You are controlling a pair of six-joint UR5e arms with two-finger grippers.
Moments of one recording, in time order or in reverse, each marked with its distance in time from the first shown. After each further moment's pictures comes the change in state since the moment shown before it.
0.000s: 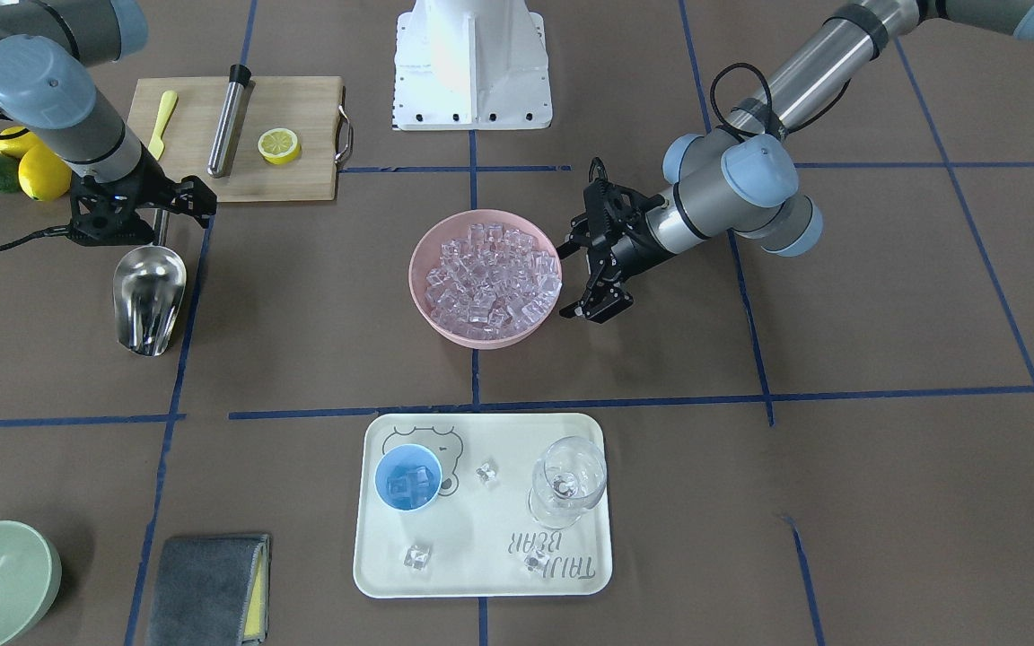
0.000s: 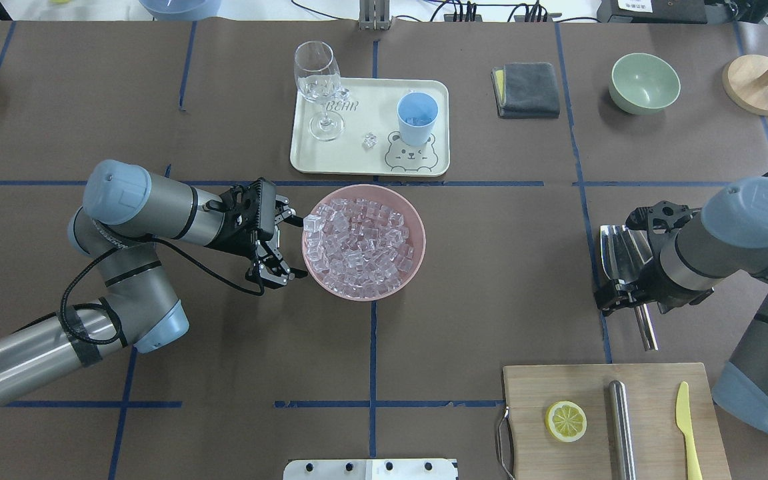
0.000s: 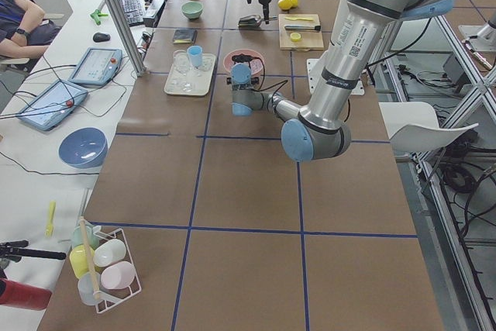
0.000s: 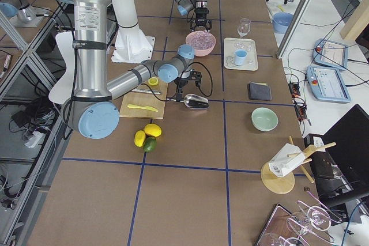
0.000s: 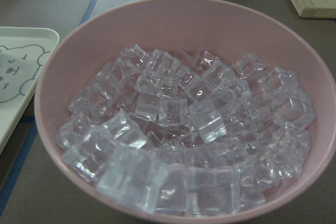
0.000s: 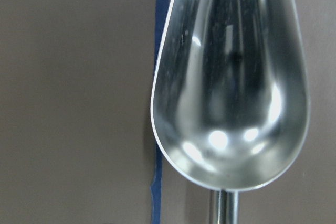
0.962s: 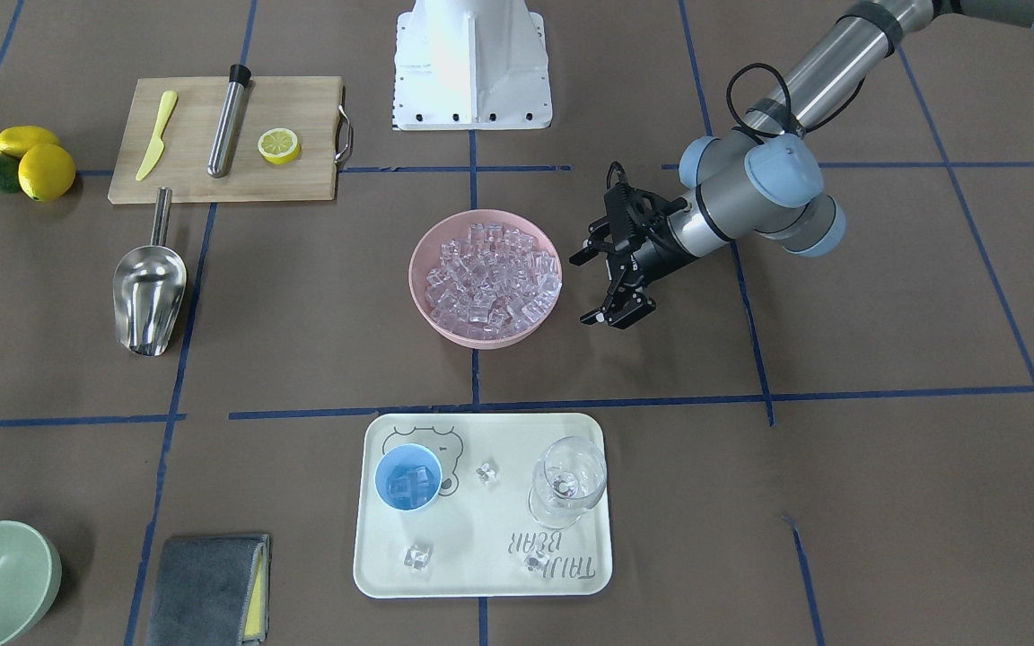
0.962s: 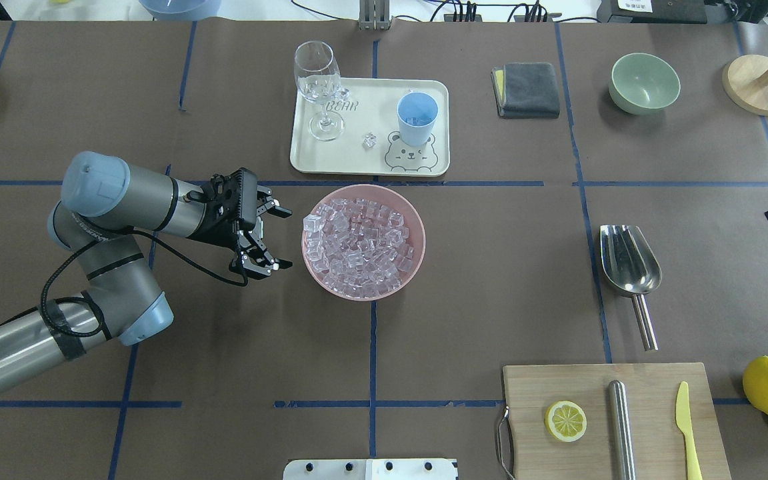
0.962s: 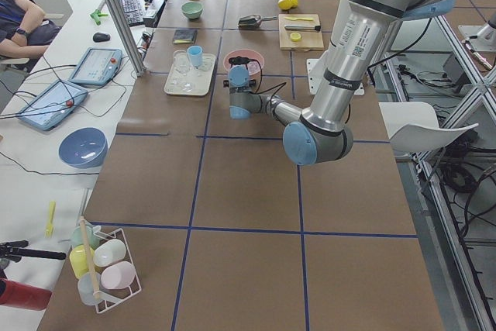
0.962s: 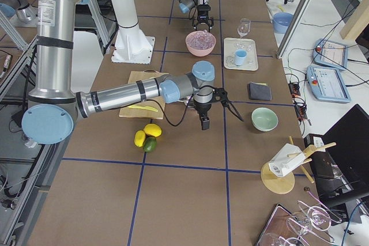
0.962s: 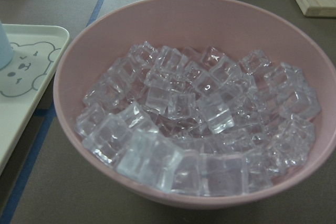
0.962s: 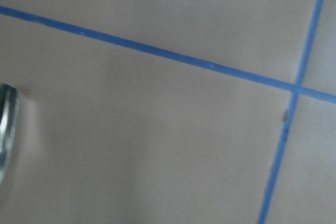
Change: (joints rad) left arm -0.041 0.039 -0.023 0.003 -0.009 -0.002; right arm 0.578 -0.121 -0.099 -0.017 0.126 -0.798
